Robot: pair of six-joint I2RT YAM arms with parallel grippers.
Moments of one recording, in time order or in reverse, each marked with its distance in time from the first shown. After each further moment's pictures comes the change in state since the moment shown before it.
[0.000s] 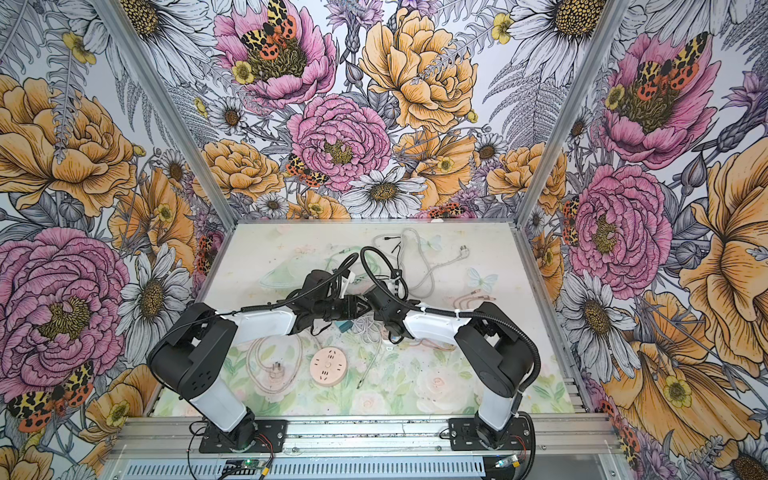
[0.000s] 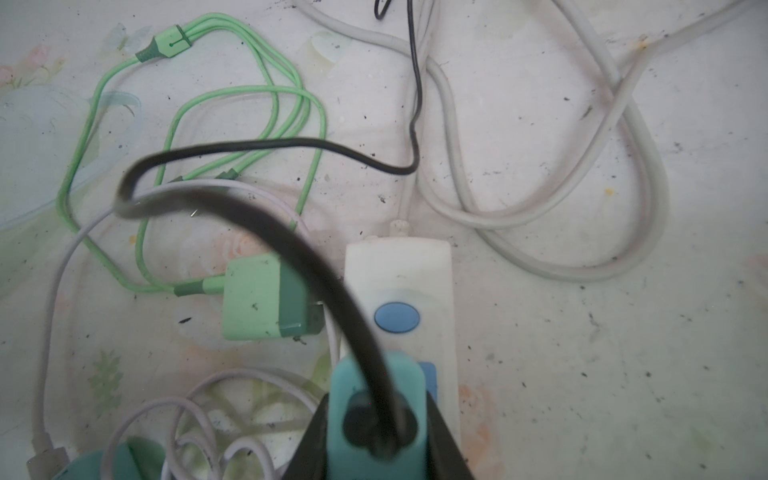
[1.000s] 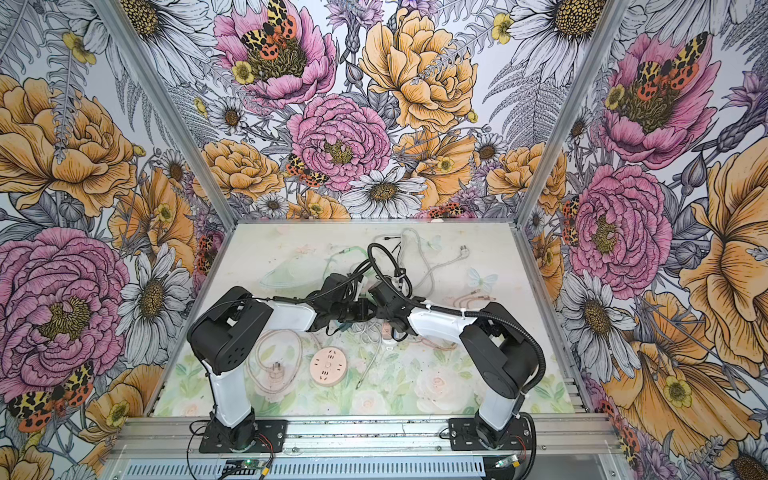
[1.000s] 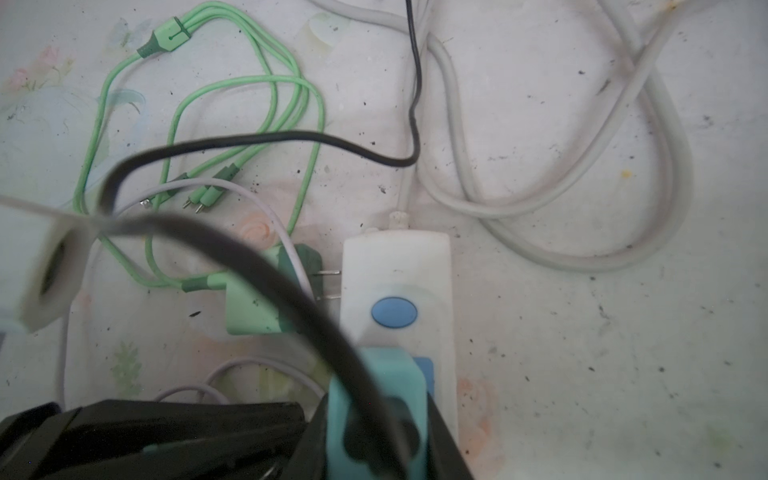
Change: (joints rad) left arm -0.060 0.239 0.093 0.122 -0.043 -0.027; right arm -0.026 -0.027 0.002 -0.027 -0.084 0.012
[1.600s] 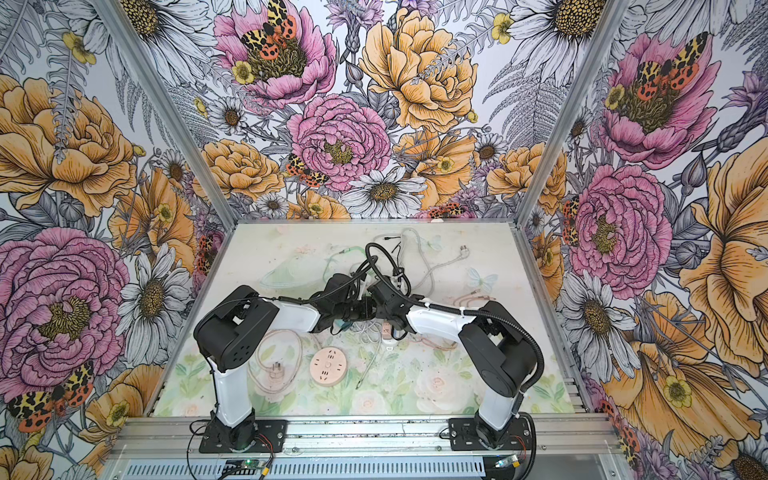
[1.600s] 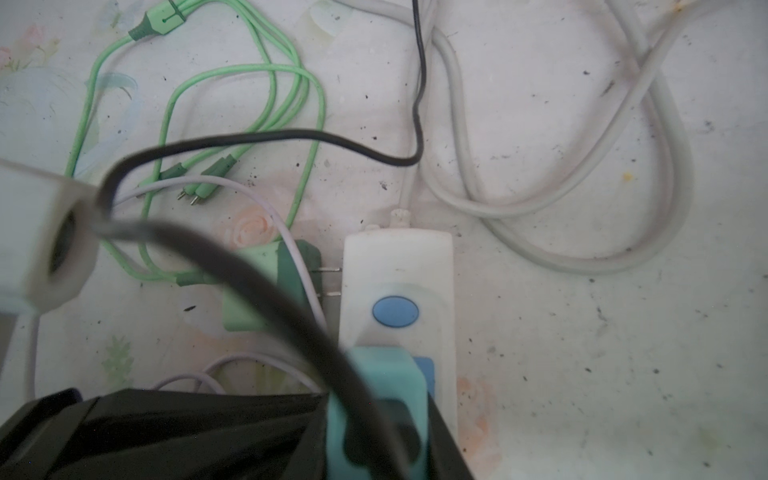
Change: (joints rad) left arm -0.024 0.030 0.008 0.075 0.008 -0.052; right arm -0.011 0.019 0.035 -0.047 -0.006 -0.028
